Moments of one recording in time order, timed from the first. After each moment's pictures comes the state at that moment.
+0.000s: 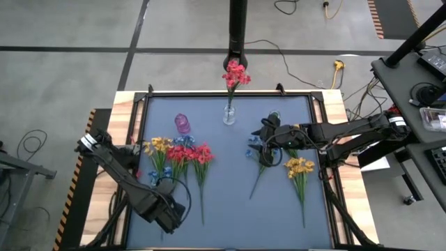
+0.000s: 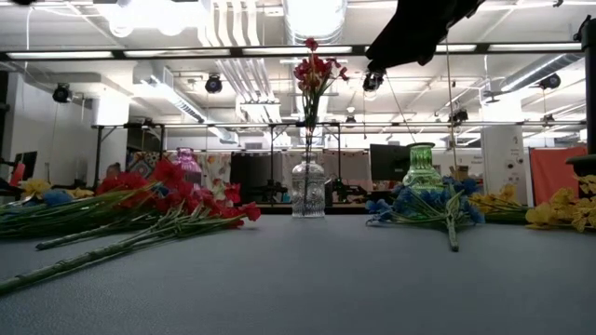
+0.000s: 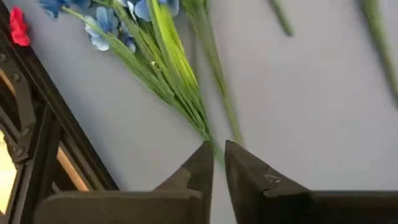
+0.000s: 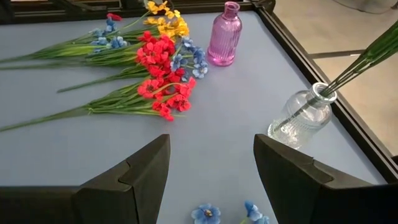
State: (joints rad) left arm -0.77 1.70 1.35 -1.29 0.01 -1.93; right arm 0.09 1.21 0.94 -0.32 0.31 0.12
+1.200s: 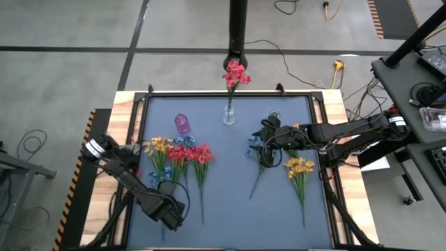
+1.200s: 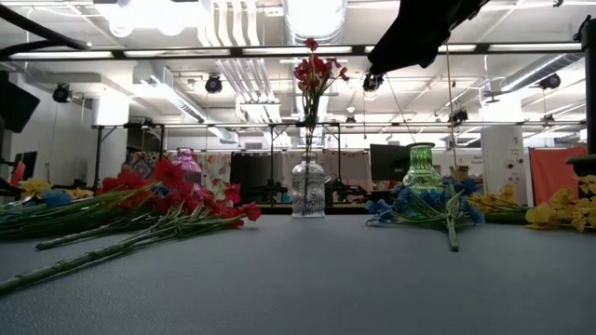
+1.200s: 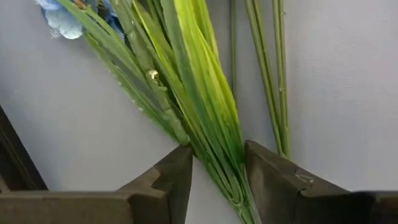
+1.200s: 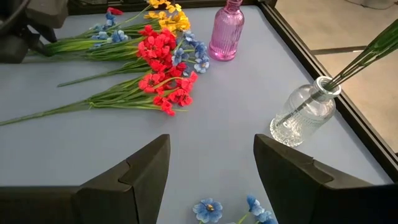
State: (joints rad) left arm -0.78 1.79 1.04 -0.97 0.06 -2.03; right arm 0.09 1.21 0.93 -0.33 0.31 0.13
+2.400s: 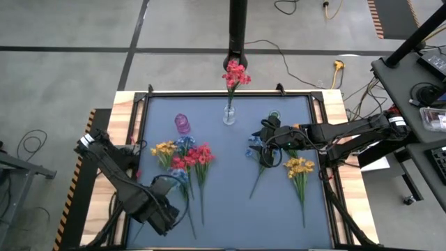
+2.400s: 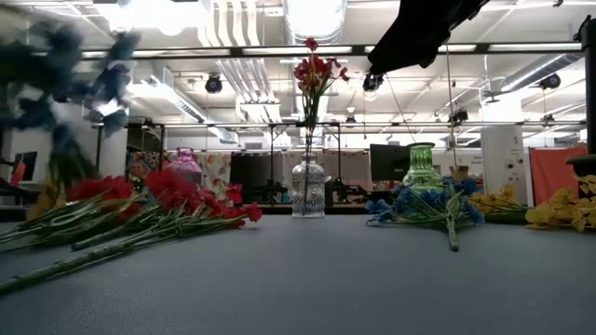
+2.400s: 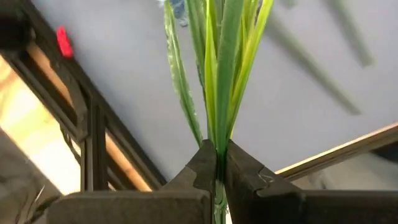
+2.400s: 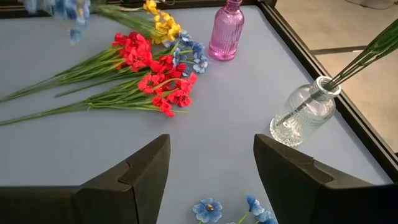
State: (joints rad) left arm -0.78 1.69 1.62 -1.56 0.03 -1.80; right arm 0.09 1.21 0.93 -0.33 0.31 0.13
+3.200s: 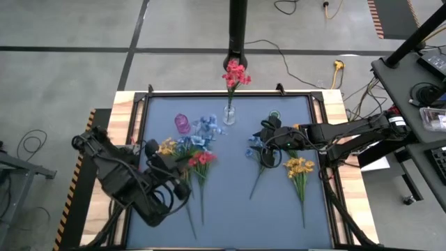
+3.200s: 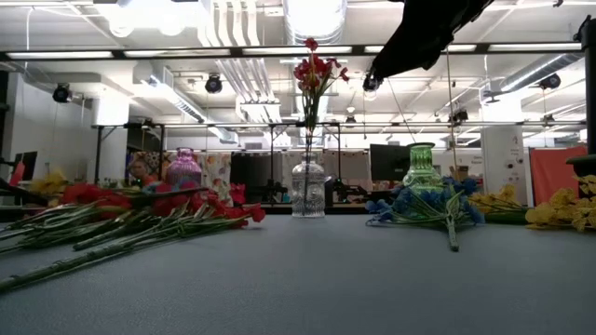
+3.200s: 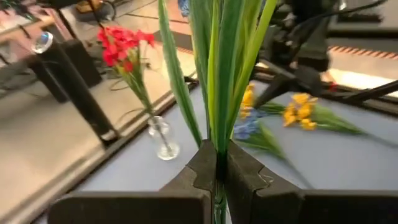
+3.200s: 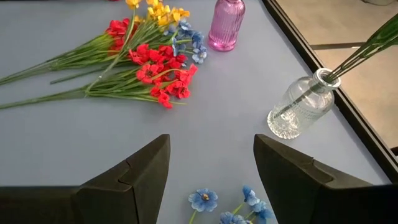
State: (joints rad) left arm -0.71 1.67 1.95 -1.57 -1.16 -1.14; right arm 0.09 1.21 0.93 -0.36 0.31 0.12
